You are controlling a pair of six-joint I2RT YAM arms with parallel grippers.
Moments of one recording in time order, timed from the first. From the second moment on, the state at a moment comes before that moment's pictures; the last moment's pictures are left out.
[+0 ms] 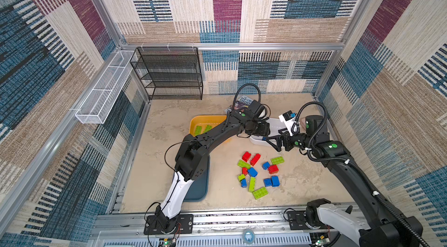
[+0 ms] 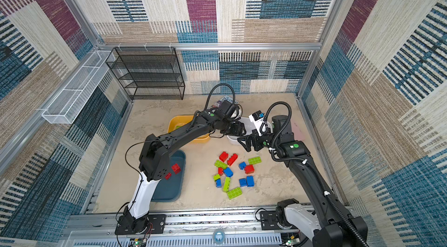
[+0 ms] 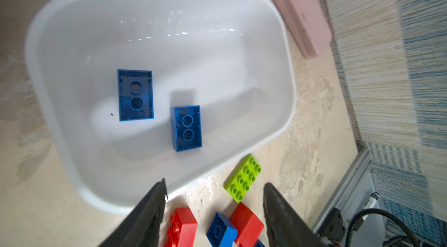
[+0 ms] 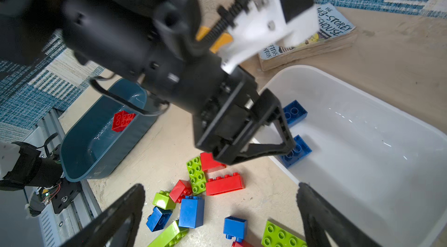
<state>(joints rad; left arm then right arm) -0.81 2.13 1.94 -0.71 0.24 -0.51 0.19 1.04 0.90 -0.52 -0.57 -0.05</state>
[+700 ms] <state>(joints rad) -0.84 1.40 0.95 -0.71 0.27 -0.37 0.19 1.03 0.88 -0.52 -0.60 -0.06</state>
